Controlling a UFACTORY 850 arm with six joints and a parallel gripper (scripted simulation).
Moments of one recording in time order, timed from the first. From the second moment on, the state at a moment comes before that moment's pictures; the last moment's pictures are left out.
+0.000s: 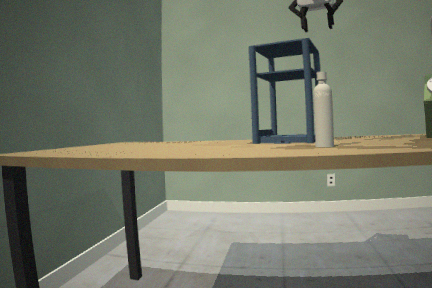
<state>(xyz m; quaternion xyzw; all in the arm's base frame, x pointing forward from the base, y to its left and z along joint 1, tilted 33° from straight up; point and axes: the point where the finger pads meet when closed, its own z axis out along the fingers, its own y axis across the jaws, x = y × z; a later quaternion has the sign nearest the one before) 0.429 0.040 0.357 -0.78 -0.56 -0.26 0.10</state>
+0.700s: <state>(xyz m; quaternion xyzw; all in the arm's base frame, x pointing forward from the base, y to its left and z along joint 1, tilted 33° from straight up) 0.429 0.040 0.357 -0.79 -0.55 -0.27 0.10</state>
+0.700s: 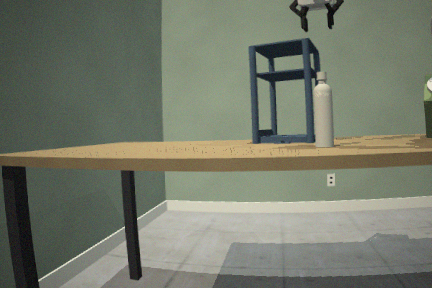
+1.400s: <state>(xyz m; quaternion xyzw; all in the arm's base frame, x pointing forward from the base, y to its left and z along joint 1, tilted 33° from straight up) 0.429 0.039 0.356 -0.82 -0.48 -0.29 0.07</state>
